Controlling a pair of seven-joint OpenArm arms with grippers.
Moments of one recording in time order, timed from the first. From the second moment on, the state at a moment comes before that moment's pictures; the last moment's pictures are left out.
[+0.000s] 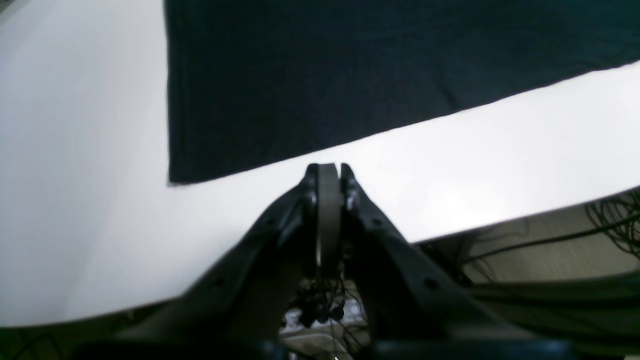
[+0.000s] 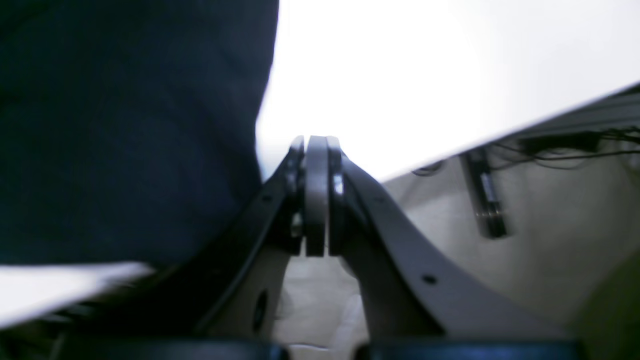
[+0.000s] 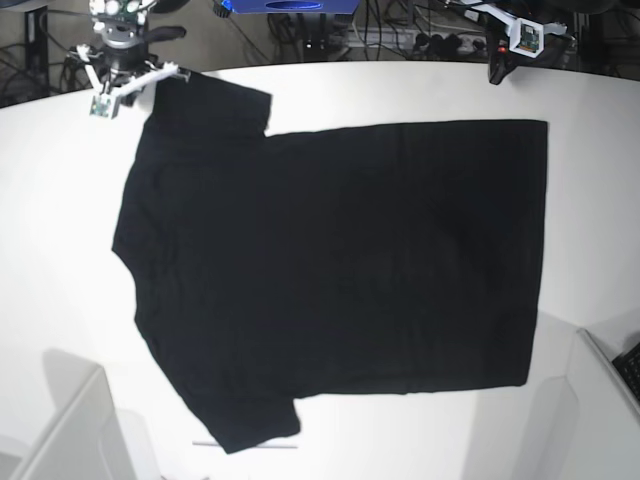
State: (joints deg) left arm 64.1 -21.1 -7.8 109.8 -12.8 0.3 -11.8; right arm -40.9 -5.2 18.3 113.5 3.8 0.2 -32.1
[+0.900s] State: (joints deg) left arm 59.6 -21.2 -9.4 109.6 -12.8 0.5 -11.8; right arm -29.0 11.5 33.0 105.6 72.6 -0.2 -64.6
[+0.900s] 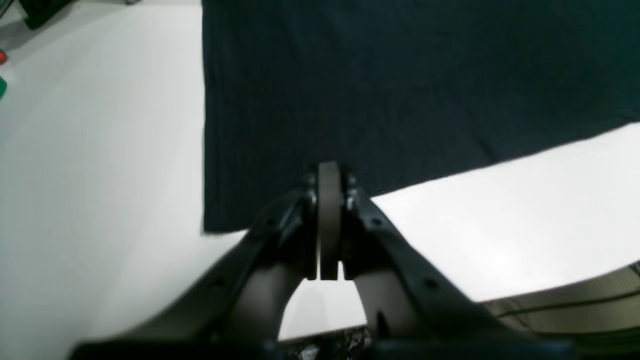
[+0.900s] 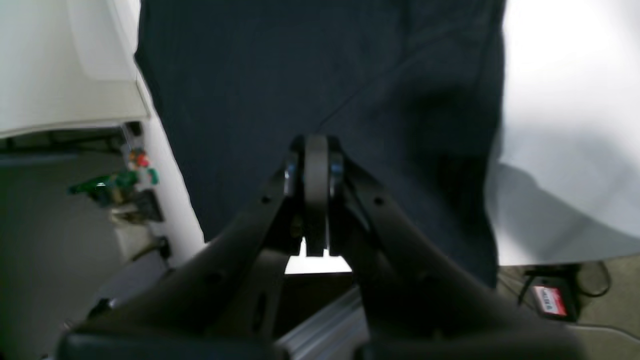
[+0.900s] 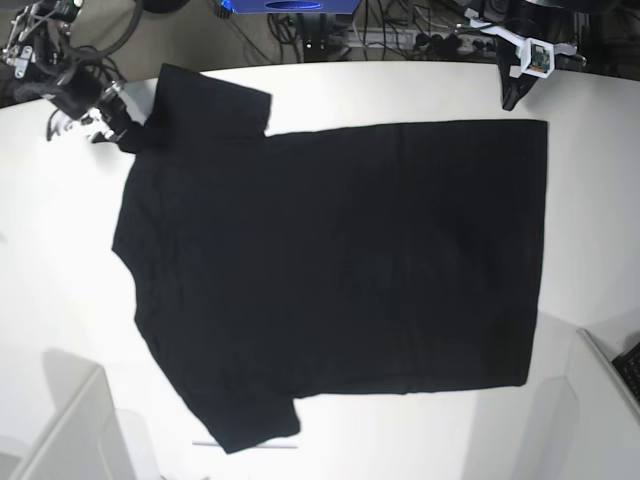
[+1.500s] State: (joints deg) left arm 59.5 -21.2 -9.5 109.5 -12.8 0.5 -11.8; right arm -26.4 12.1 32.8 102.3 72.3 -0.1 -69.7
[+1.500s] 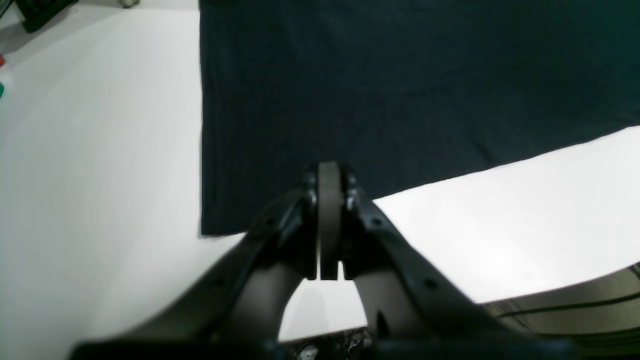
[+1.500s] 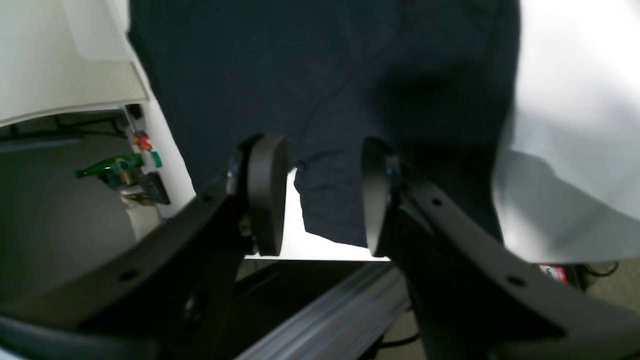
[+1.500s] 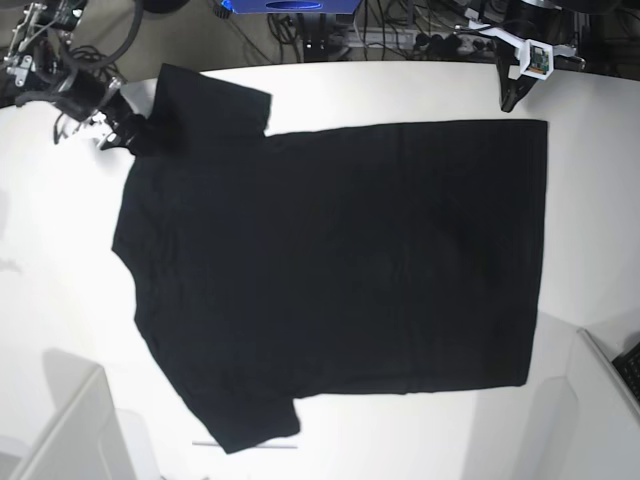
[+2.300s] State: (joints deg) left arm 58.0 -22.5 -9.8 106.6 -31.7 0.7 -11.7; right arm -22.6 13.0 35.3 89.2 54.2 14.7 -67.9
